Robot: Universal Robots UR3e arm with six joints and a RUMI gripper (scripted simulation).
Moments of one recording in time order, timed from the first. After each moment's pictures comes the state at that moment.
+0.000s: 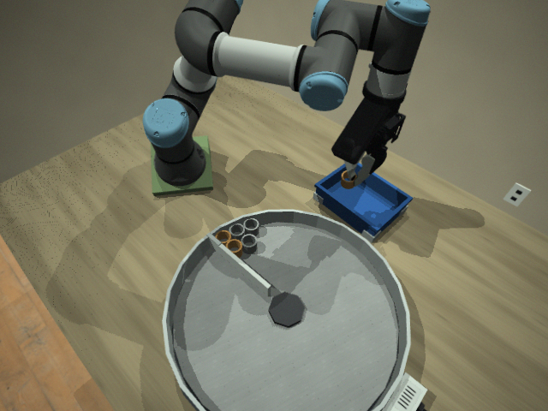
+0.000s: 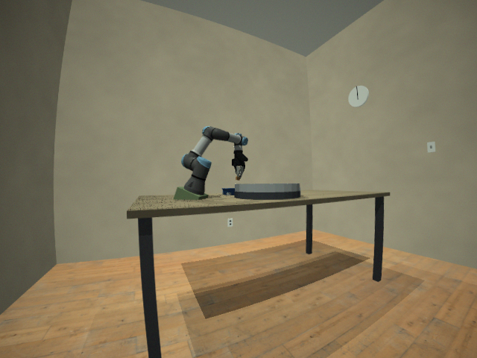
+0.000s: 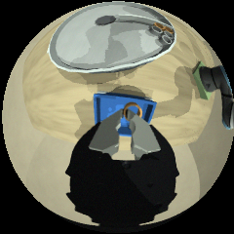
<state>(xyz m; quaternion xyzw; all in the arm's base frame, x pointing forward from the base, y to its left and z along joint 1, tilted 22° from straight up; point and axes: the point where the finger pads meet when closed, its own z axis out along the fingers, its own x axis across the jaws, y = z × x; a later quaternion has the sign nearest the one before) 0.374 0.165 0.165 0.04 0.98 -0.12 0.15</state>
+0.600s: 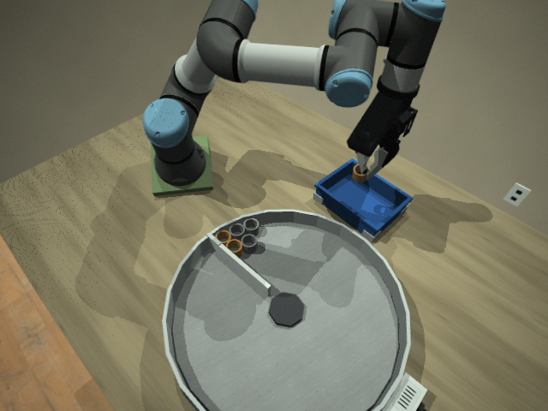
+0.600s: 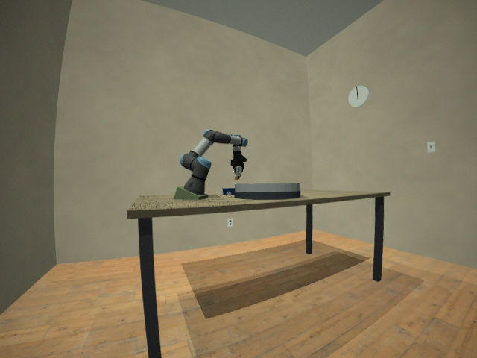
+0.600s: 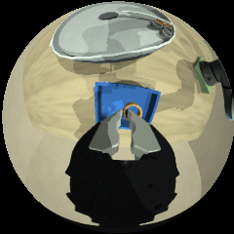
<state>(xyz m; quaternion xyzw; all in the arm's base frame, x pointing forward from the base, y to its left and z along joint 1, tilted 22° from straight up) 0.385 0.199 0.159 0.04 0.98 -0.12 0.15</state>
